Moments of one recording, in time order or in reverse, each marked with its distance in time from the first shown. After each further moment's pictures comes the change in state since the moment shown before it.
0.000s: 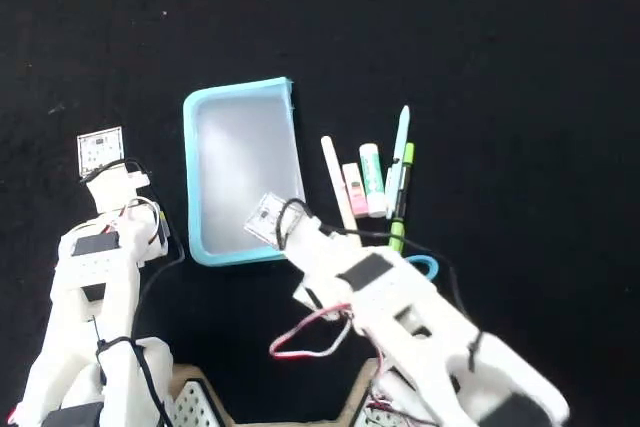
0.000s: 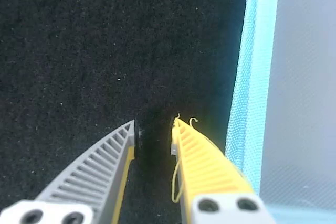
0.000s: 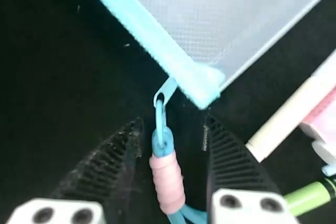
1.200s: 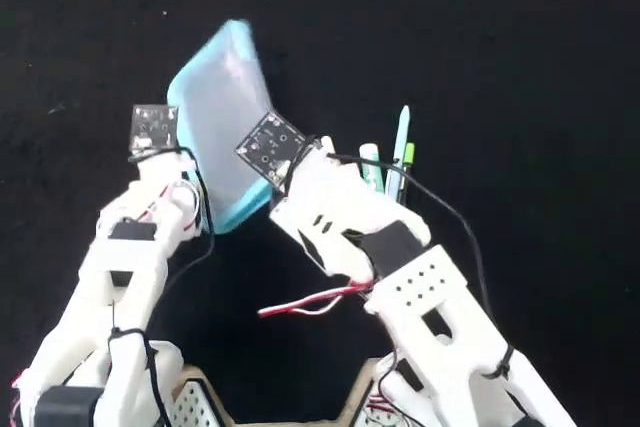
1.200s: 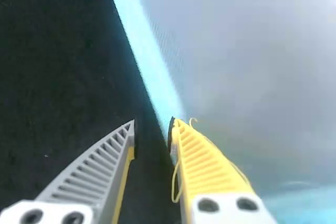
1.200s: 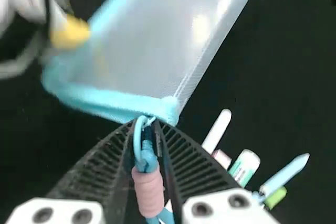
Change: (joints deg) left arm 12.9 5.0 -3.0 -12.5 -1.2; right arm 3.0 -7.1 -23.4 1.9 0.1
